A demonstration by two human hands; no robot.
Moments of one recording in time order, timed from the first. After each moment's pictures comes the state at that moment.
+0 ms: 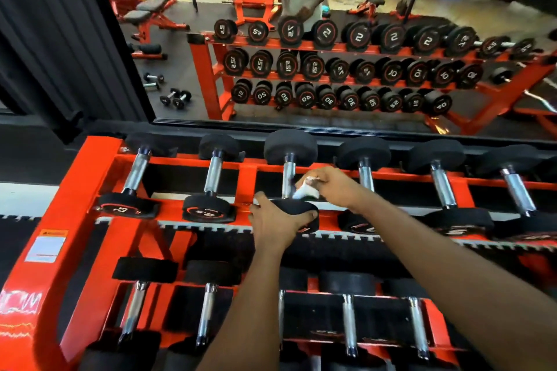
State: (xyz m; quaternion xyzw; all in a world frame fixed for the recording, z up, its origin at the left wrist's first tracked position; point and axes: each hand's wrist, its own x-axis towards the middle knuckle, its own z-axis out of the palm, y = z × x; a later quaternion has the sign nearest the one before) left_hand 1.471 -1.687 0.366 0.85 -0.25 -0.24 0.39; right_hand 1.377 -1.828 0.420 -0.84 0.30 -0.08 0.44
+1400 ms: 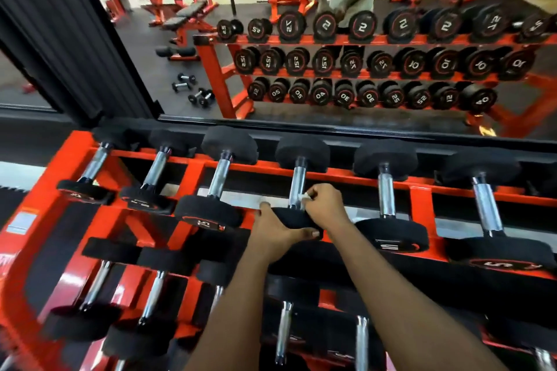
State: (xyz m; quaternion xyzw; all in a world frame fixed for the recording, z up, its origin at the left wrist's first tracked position) left_hand 1.298 -1.791 0.357 0.83 -0.27 -0.27 0.40; right_hand 1.226 -1.925 0.360 -0.76 0.47 -0.15 0.42
